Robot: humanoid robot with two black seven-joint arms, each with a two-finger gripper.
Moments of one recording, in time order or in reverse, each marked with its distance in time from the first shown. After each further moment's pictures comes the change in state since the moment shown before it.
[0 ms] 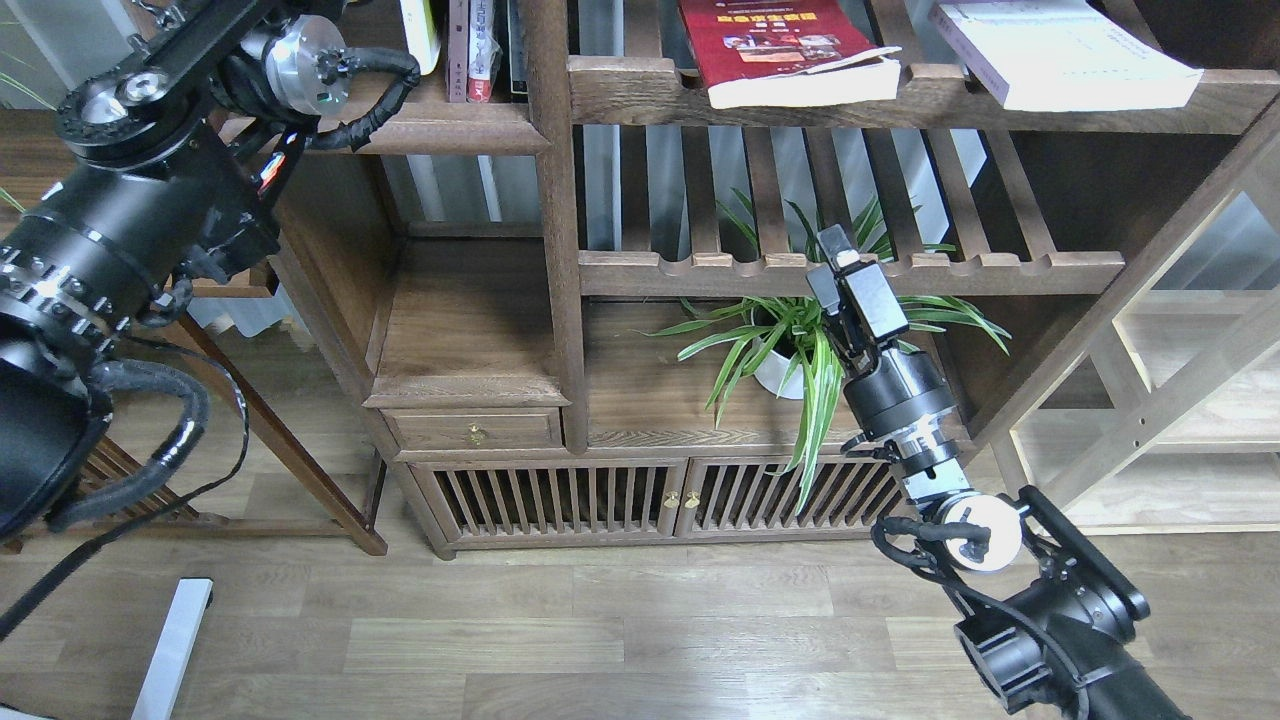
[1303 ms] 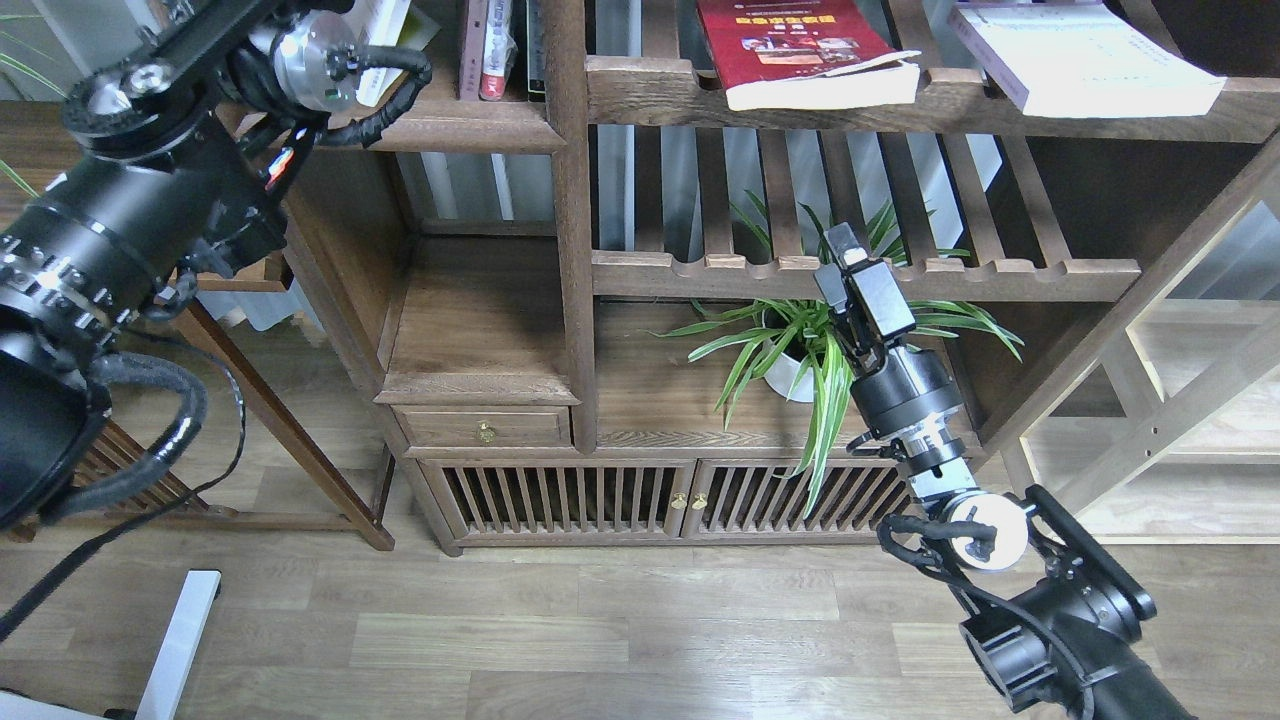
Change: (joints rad) left arm -0.048 0.001 0.052 -0.007 -0.060 -0.028 -0.052; right arm -0.001 -0.009 0.009 0.000 0.000 0.000 0.000
